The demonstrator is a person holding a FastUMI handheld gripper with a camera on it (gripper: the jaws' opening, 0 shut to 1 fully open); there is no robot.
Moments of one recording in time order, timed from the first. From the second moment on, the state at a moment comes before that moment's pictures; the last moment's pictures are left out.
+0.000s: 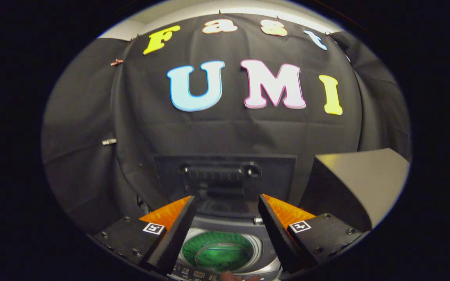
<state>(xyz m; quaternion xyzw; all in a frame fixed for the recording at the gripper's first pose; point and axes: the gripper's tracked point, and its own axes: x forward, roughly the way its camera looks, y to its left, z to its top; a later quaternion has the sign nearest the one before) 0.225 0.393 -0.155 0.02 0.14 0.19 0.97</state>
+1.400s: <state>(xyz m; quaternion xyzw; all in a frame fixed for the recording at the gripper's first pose) 0.384 0.446 -0.197 0.00 0.27 0.13 0.95</state>
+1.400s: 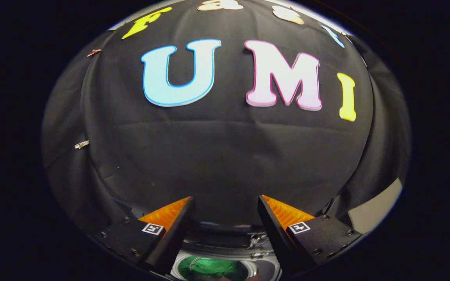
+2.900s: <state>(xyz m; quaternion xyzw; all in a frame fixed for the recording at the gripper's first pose) 0.256 0.424 -0.206 0.00 0.21 0.18 0.96</state>
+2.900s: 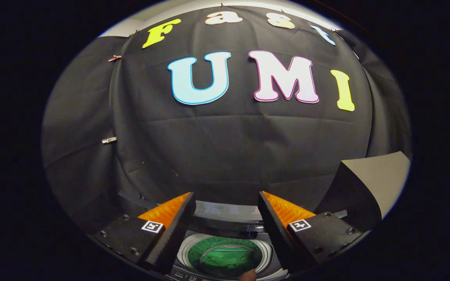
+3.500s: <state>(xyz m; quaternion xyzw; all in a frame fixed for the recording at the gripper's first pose) 0.197 0.416 -0.282 -0.02 0.26 0.21 0.94</state>
